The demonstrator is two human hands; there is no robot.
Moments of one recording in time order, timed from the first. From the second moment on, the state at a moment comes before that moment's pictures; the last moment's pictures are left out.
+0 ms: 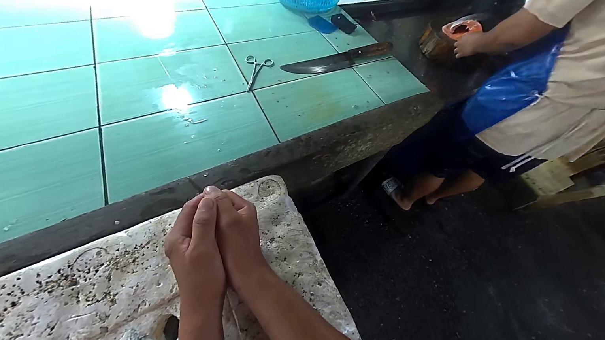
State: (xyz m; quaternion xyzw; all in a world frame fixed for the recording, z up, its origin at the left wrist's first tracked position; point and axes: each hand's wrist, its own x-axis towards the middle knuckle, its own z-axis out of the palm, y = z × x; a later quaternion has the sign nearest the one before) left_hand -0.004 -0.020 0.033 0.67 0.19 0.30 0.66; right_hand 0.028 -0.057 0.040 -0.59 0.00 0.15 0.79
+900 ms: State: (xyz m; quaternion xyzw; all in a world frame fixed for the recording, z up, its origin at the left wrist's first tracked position) left_hand -0.004 -0.020 0.033 0.67 0.19 0.30 0.65; right_hand 0.028 -0.057 0.038 -0.60 0.00 0.15 0.79
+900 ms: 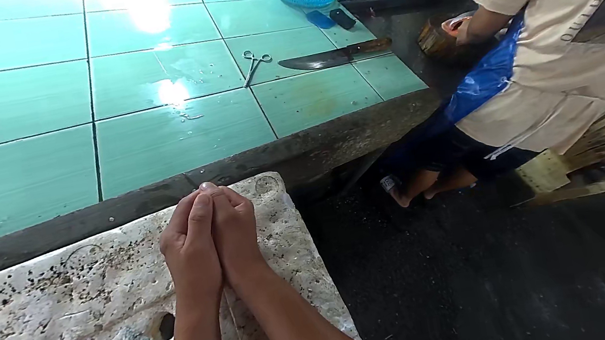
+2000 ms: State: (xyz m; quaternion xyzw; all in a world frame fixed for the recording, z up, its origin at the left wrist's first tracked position) left_hand -0.004 -0.020 0.033 0.67 0.20 0.29 0.66; right_hand 0.028 -0.058 0.041 -0.61 0.01 0.16 0.78
